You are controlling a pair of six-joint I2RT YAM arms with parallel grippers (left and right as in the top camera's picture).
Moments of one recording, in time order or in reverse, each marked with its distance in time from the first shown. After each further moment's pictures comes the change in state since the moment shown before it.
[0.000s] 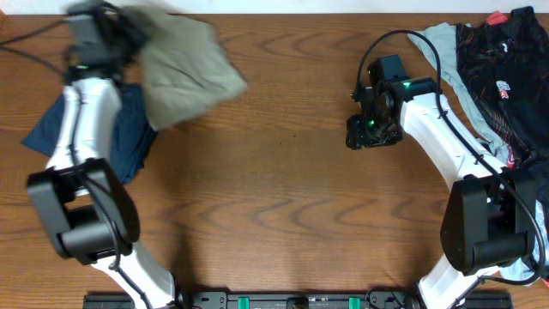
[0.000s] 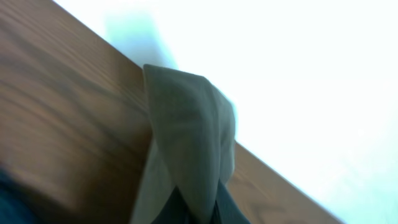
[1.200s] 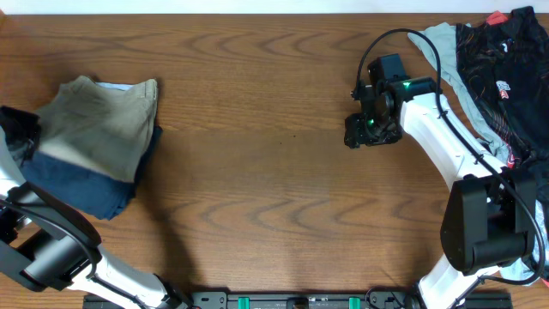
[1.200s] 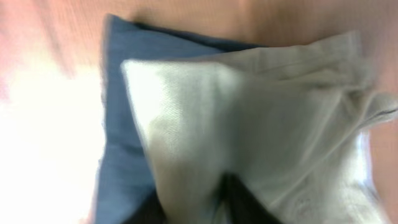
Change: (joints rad) left arm 0.477 -0.004 0.108 -0.831 -0.280 0.010; right arm 0.000 0.000 0.000 0.019 0.003 -0.001
